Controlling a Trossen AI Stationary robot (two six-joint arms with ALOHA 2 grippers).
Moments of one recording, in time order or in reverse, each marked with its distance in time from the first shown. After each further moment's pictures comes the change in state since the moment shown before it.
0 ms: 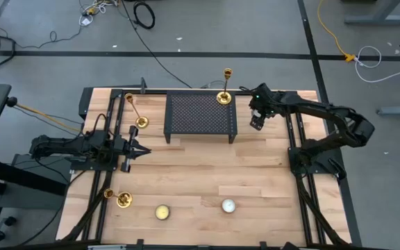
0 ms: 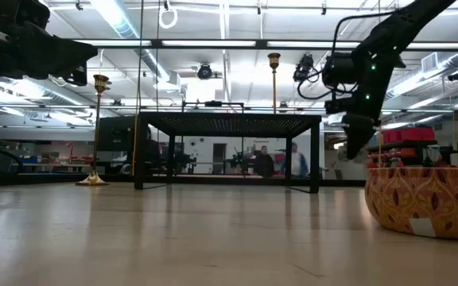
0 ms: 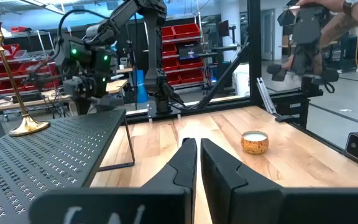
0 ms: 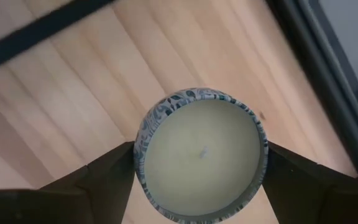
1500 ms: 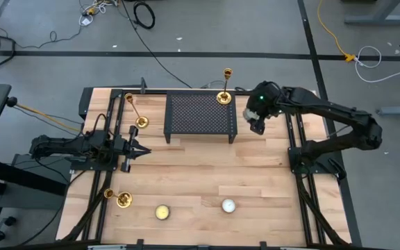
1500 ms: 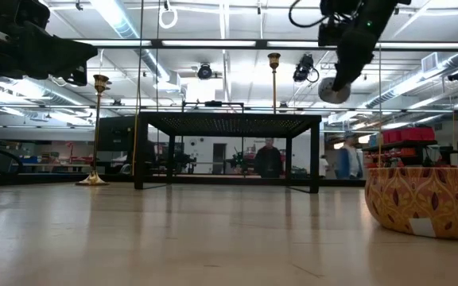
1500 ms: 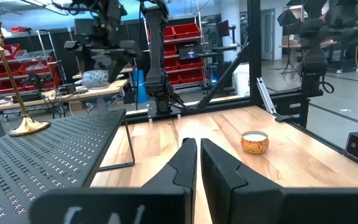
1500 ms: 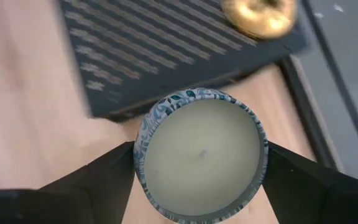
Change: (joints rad) left arm 0.000 0.000 0.000 0.000 0.000 0.000; right arm 0.282 -0.113 0.349 -0.320 -0.099 0.036
